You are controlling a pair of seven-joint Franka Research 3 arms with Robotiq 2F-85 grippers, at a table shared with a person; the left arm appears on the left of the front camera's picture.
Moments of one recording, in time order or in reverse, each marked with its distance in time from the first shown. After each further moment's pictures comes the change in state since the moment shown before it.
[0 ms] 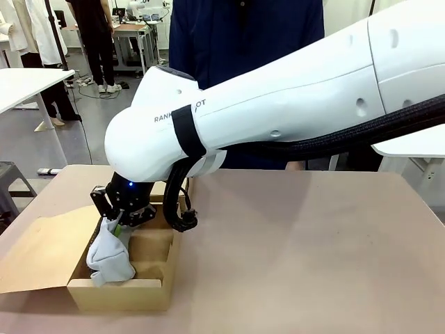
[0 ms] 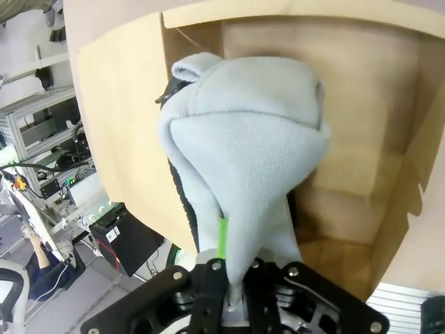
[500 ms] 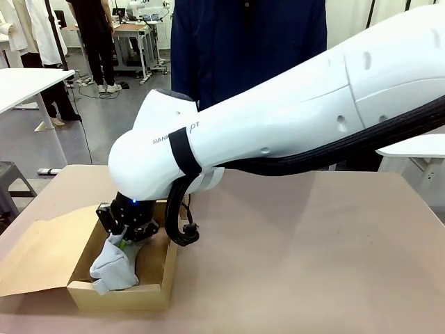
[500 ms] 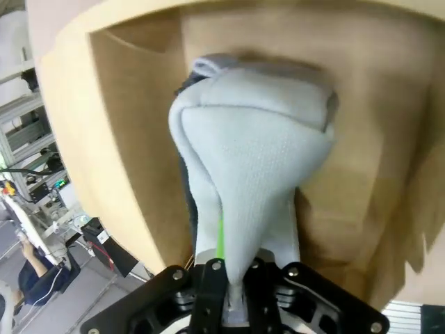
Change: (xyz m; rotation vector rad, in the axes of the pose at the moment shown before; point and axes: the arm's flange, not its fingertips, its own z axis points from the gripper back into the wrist) left arm 0.000 0.000 0.000 0.000 0.000 0.000; right arm 0.005 -0.021 -0.046 -0.042 0.037 -0.026
